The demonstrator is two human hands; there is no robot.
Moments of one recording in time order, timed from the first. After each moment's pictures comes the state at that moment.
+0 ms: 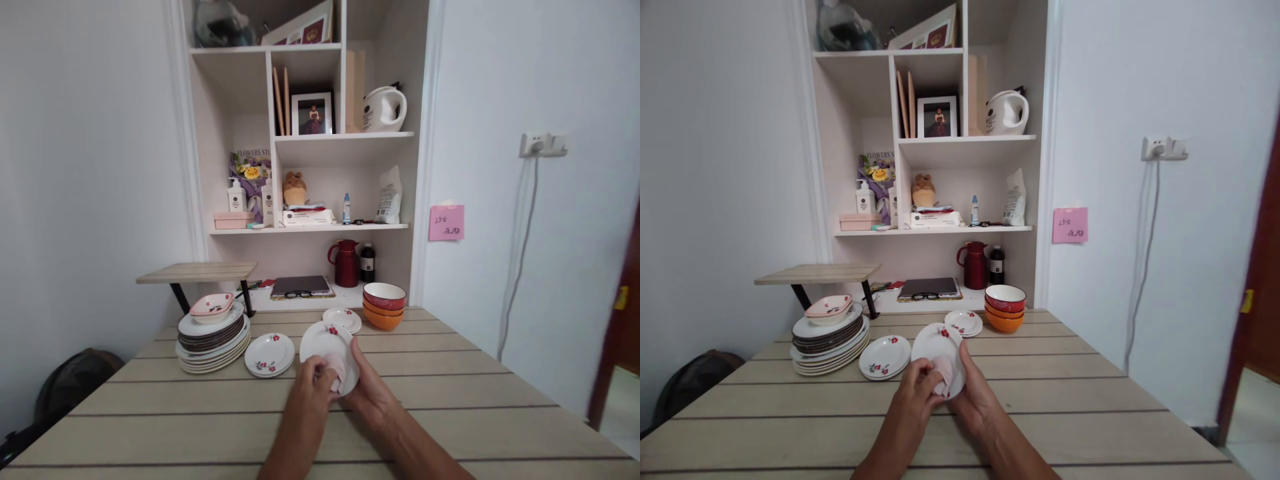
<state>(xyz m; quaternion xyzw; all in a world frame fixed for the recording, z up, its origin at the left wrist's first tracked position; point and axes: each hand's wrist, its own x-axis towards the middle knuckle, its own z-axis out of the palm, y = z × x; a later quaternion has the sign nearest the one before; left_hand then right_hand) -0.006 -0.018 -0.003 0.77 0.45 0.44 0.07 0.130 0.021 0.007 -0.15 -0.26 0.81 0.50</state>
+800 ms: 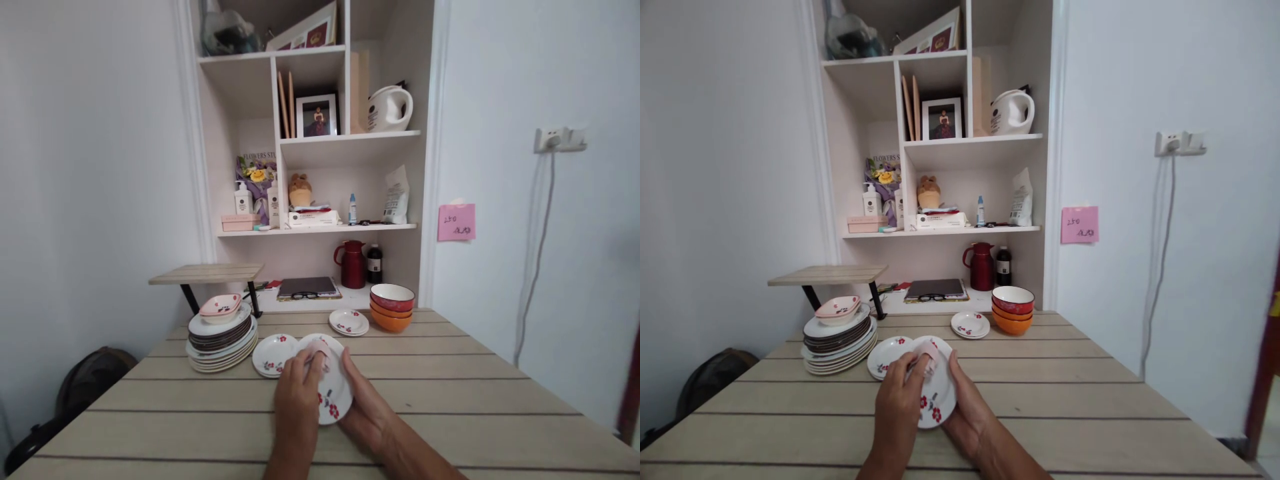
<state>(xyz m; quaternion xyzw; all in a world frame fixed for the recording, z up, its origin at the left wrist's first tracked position) -0.026 -0.014 0.000 0.69 0.45 0.46 -0.33 0.104 0.000 0.009 -0.11 -0.23 0.86 0.45</state>
